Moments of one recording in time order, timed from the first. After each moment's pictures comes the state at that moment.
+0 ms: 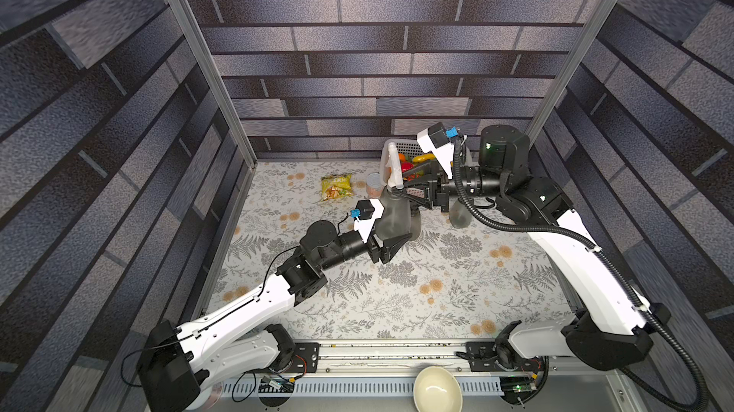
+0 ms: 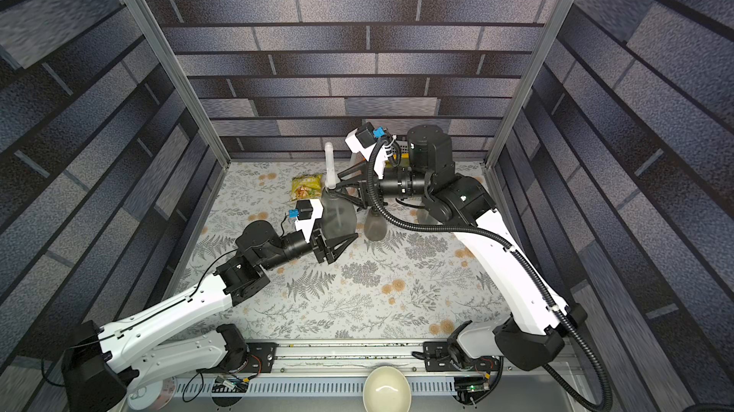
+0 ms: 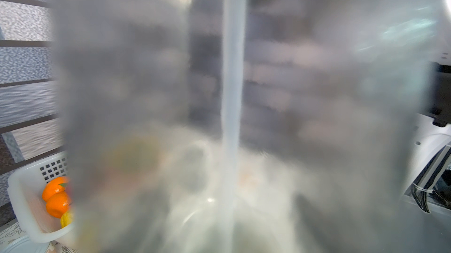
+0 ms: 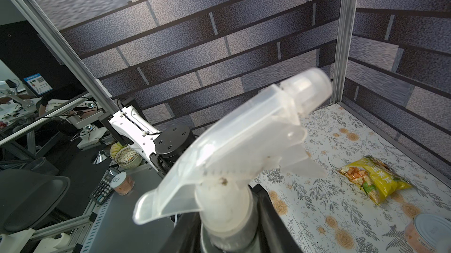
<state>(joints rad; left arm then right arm) -0.81 1.02 0.74 0.38 0.34 -0.08 0.66 1.38 1.80 -0.66 -0.83 0.06</state>
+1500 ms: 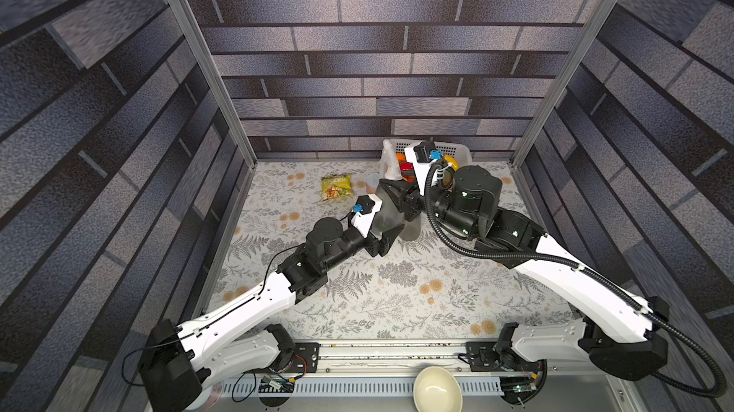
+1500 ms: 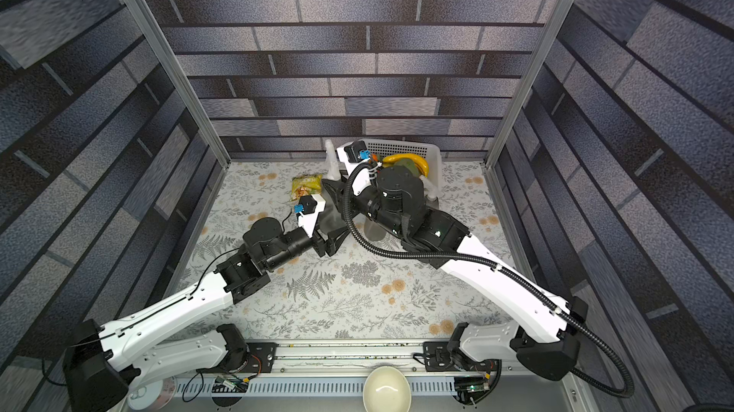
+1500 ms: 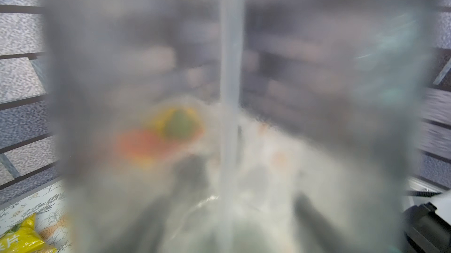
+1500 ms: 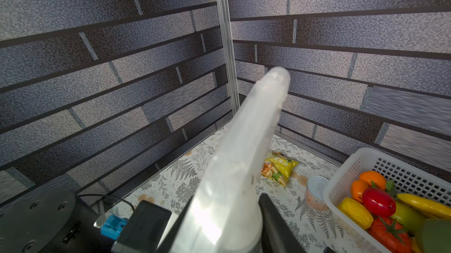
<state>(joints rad) -0.82 1.03 0.76 0.23 0.13 -0.02 0.98 1.29 1.52 -0.35 0.08 0.14</state>
